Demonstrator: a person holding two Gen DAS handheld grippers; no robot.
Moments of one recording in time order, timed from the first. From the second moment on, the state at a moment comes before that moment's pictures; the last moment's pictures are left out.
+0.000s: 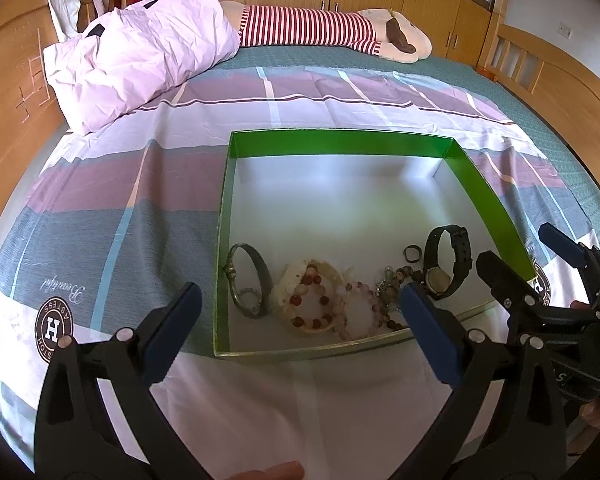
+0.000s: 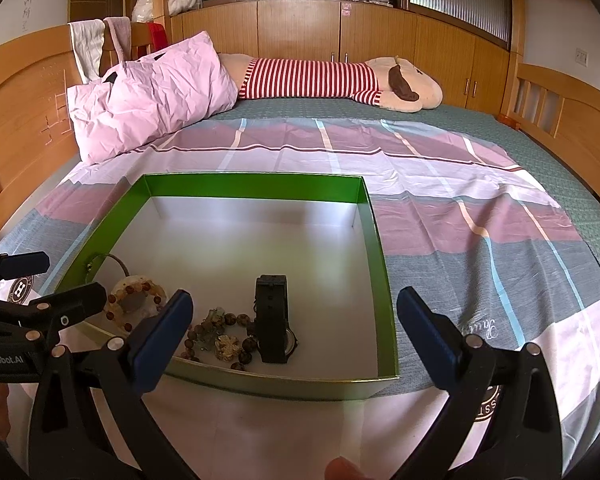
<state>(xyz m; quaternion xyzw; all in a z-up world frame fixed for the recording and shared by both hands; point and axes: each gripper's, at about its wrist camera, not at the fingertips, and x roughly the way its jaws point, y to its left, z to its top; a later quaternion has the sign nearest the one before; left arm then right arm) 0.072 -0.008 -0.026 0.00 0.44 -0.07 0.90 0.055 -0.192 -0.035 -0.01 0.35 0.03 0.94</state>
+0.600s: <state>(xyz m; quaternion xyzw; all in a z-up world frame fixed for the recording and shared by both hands) 0.069 -0.011 -0.022 0.01 0.44 -0.07 0.90 0.054 -0.193 -0.037 -0.01 0.35 0.03 0.94</state>
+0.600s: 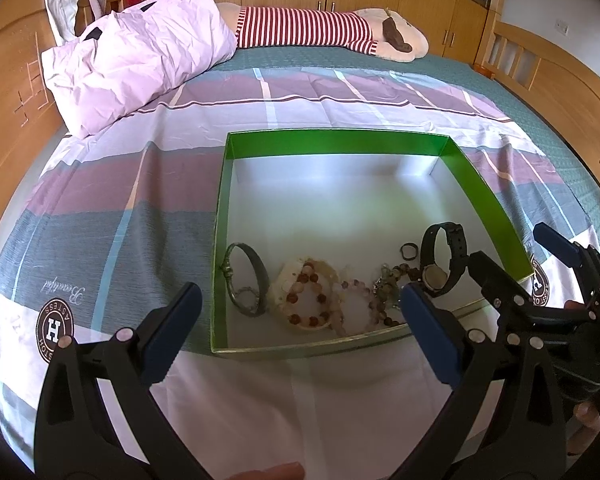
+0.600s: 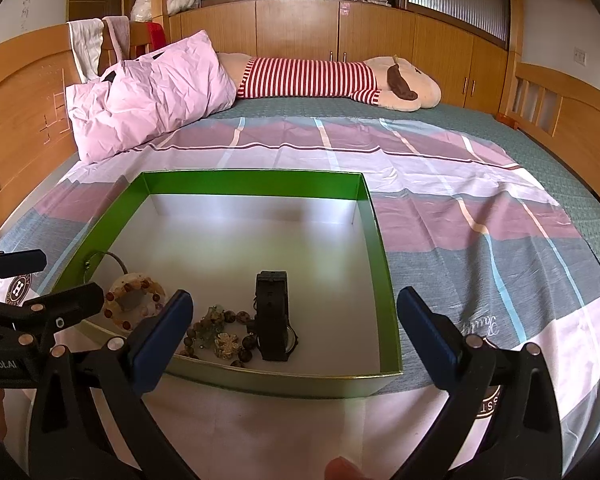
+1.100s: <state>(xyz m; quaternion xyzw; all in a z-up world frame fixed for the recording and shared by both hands) 0.068 -0.010 -0.023 0.01 0.44 -0.07 0.90 0.053 -0.191 -0.039 -0.01 0.35 0.03 0.94</state>
